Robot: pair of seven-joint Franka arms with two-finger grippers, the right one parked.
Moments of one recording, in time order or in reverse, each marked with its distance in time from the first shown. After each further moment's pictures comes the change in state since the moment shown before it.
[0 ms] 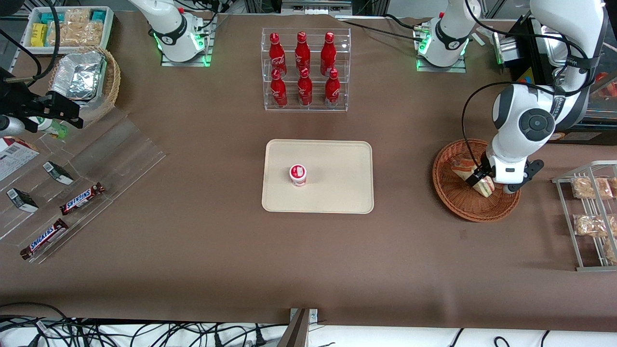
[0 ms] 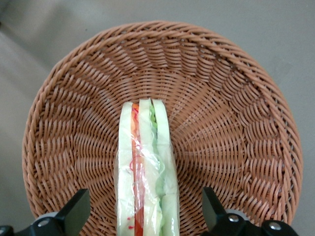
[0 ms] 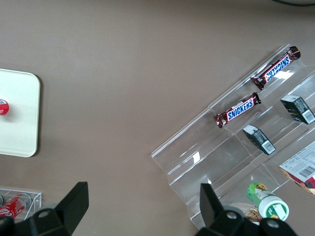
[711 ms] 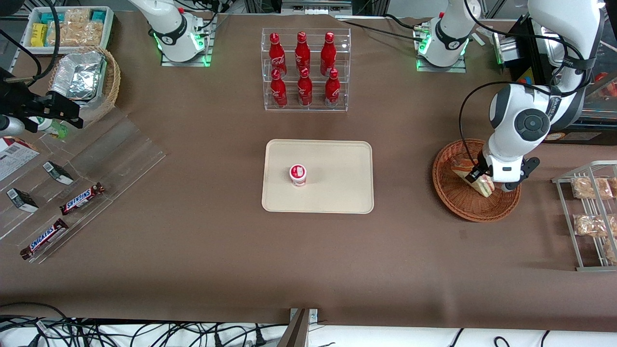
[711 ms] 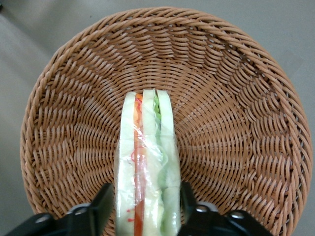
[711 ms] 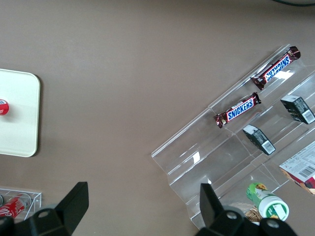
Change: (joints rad) arm -0.001 0.001 -0.005 -0.014 0.000 0.000 -0.044
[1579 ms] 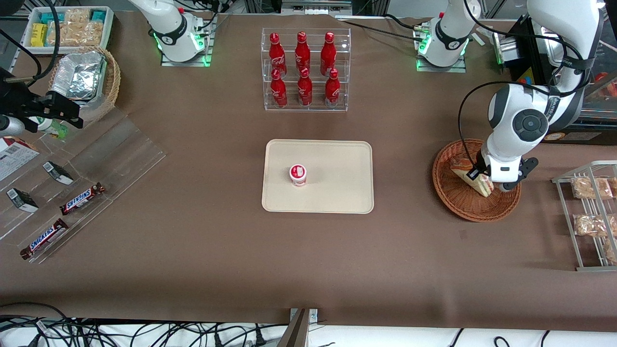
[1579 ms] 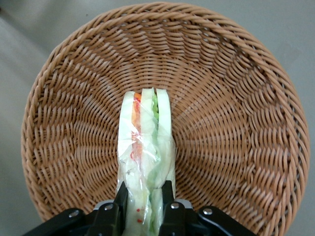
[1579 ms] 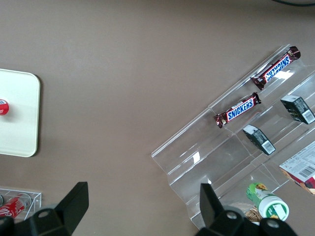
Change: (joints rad) arm -0.001 -0.001 -0.016 0.023 0.003 -0.056 0.037
